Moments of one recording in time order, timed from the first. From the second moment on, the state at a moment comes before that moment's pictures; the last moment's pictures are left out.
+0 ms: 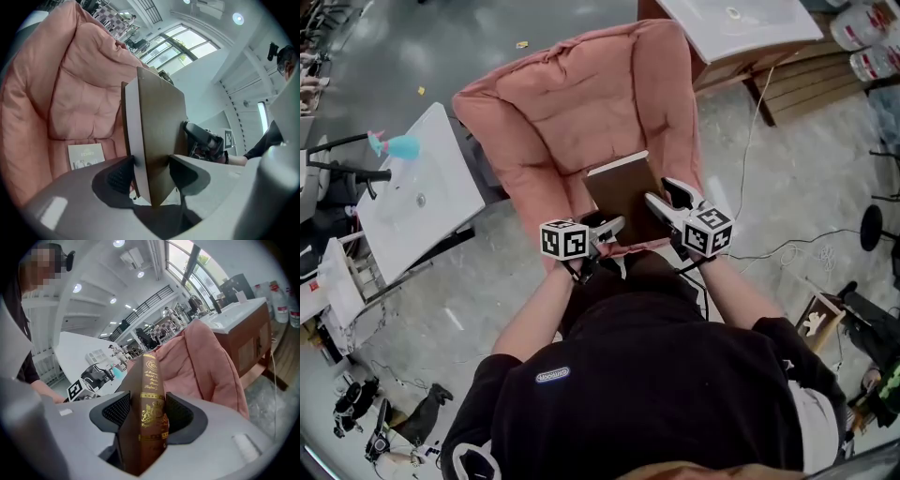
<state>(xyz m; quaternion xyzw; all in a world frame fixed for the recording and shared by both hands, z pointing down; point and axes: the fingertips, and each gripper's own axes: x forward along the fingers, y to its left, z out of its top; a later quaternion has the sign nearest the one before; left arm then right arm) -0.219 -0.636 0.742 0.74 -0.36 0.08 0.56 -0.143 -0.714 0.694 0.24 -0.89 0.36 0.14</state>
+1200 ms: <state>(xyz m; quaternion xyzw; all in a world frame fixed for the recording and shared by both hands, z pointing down) -0.252 -0.623 0.970 0.65 -0.28 0.10 0.70 -0.180 -0.715 0.941 0.27 -0.81 0.47 0.22</state>
